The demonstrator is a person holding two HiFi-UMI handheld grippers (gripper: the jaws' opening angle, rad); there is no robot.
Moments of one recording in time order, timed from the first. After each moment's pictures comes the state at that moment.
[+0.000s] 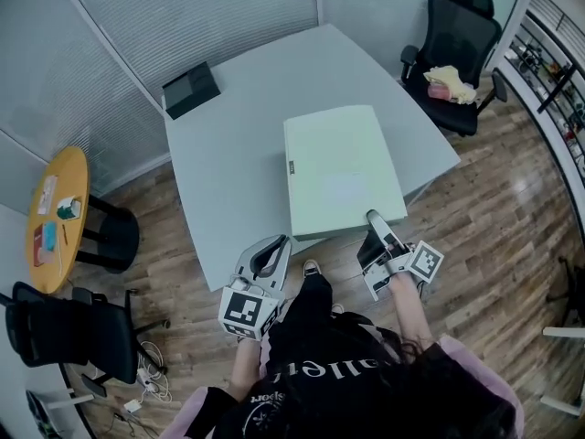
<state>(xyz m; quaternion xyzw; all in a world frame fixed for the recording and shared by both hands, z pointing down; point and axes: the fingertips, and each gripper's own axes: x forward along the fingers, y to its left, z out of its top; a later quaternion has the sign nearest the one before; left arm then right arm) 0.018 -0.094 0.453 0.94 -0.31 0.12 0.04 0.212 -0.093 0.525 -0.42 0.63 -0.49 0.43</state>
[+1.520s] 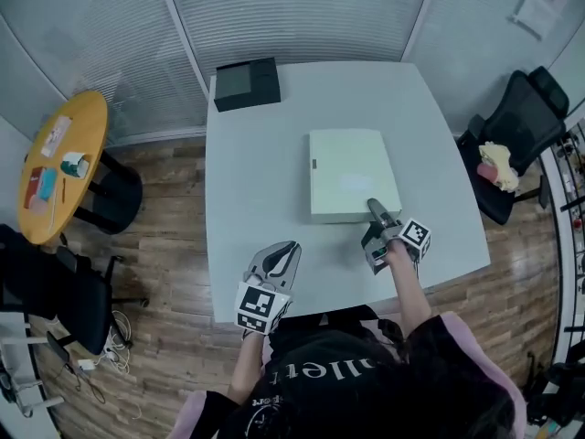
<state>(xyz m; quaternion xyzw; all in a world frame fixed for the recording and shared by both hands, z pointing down) -0.033 -0.280 0.519 0.89 -0.41 0.13 0.11 0.187 -0.394 0.651 -0.44 0.57 -0.63 0.27</state>
